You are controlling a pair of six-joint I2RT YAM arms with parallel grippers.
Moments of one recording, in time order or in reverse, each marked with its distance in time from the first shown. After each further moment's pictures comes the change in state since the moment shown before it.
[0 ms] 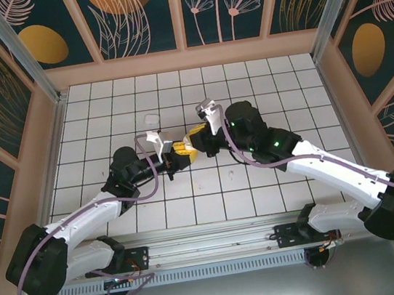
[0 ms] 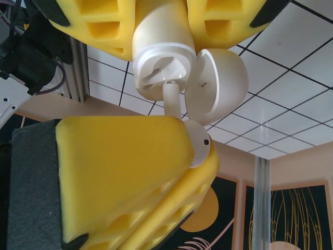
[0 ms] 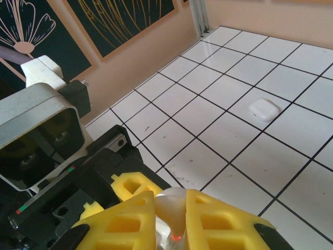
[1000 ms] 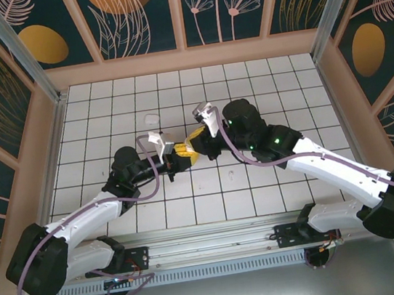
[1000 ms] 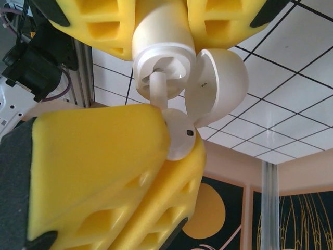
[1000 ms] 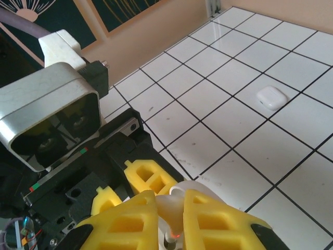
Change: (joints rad) left arm -0.004 -0.003 0.000 -0.016 0.021 0.020; right arm 0.005 0.012 0.068 -0.138 -0.039 -0.075
